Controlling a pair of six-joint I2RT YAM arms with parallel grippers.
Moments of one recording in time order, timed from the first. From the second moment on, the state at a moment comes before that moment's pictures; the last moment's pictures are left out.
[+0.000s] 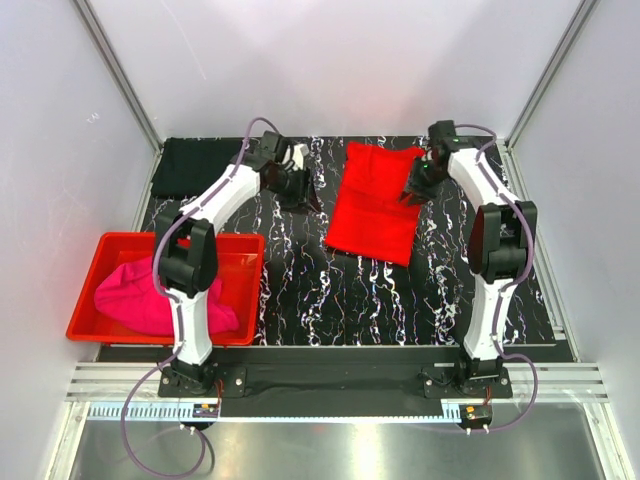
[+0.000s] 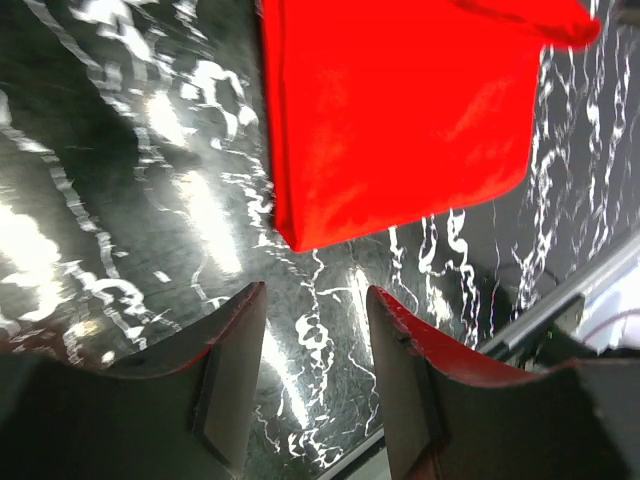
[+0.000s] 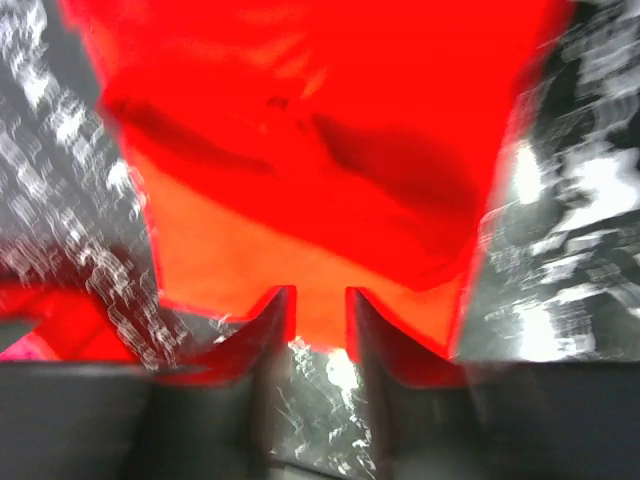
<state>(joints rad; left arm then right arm) -0.37 2.01 1.73 -0.74 0.47 -0.37 0.08 2.12 1.86 -0.92 -0.26 0.49</state>
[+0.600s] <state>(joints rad) -0.44 2.22 1.69 -0.53 0.63 -0.48 0.09 2.19 1.75 -0.83 -0.26 0.50</state>
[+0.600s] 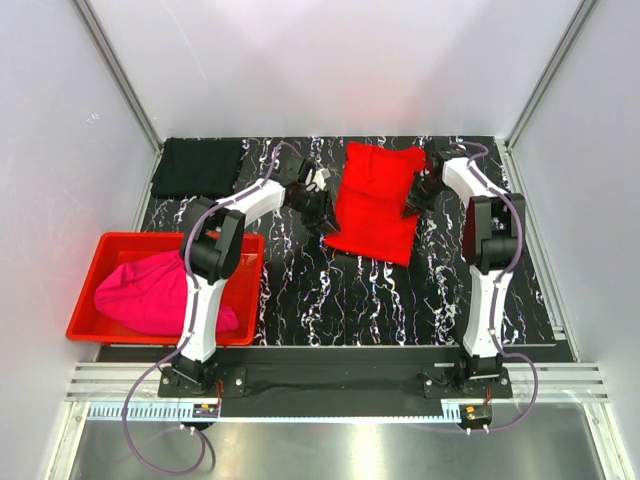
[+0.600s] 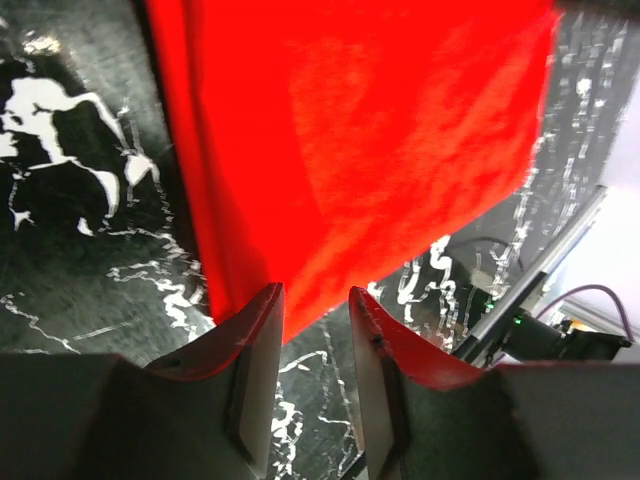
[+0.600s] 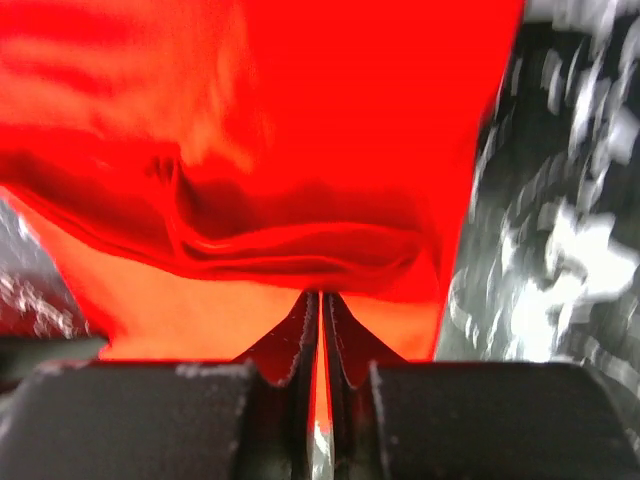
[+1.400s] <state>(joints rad) -0.47 2.21 1.77 -0.68 0.51 -0.35 0.22 2.10 1.75 -0.97 -0.18 0.42</state>
